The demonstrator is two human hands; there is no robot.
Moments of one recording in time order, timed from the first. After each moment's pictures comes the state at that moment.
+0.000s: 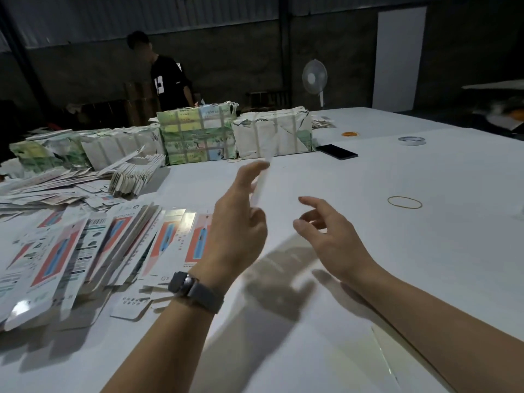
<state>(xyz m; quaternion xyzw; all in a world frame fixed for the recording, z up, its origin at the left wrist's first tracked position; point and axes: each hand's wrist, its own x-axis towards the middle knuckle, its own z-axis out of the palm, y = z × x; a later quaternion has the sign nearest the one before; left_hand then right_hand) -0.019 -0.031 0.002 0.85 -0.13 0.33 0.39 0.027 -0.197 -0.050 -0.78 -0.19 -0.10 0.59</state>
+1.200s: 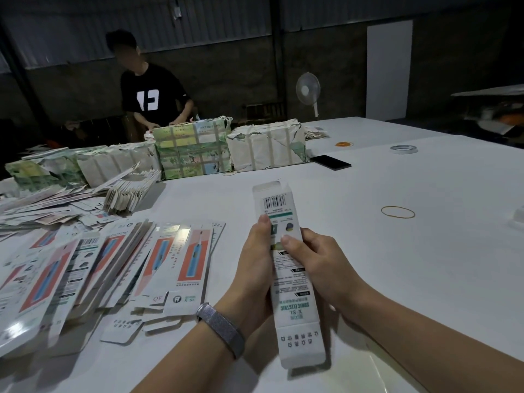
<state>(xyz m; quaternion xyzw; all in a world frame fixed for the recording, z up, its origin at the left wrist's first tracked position) -0.013 -0.072 -0.033 0.61 0.01 0.05 0.79 0.007 -0.191 -0.046 -0.66 -0.22 0.04 0.72</state>
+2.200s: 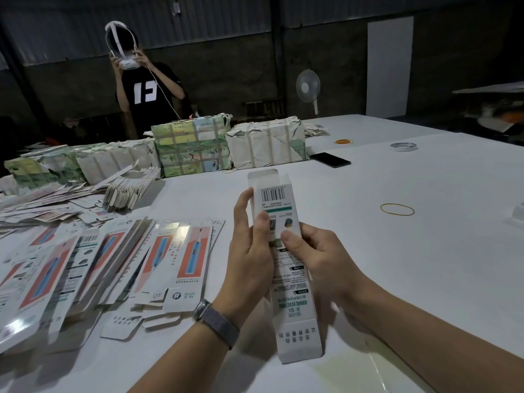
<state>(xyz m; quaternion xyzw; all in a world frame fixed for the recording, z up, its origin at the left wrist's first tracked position) -0.012 -0.061 -0.032 0.70 -0.14 0.24 0.66 0.001 -0.192 -0.038 -0.62 -0.26 0.06 0.74</state>
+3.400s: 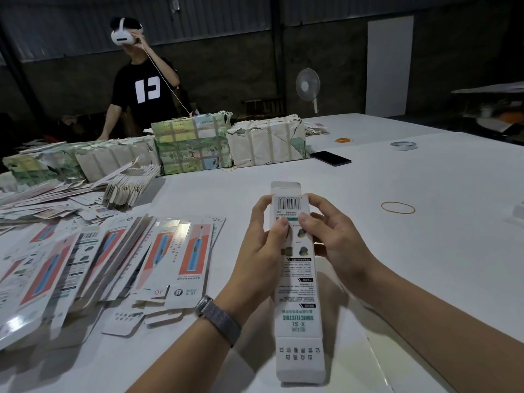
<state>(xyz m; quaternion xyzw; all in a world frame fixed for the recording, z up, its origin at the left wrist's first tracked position) -0.019 -0.063 -0.028 0.72 -0.17 0.13 0.66 0.015 -0.204 -0.027 -0.63 -0.23 0.00 0.74</state>
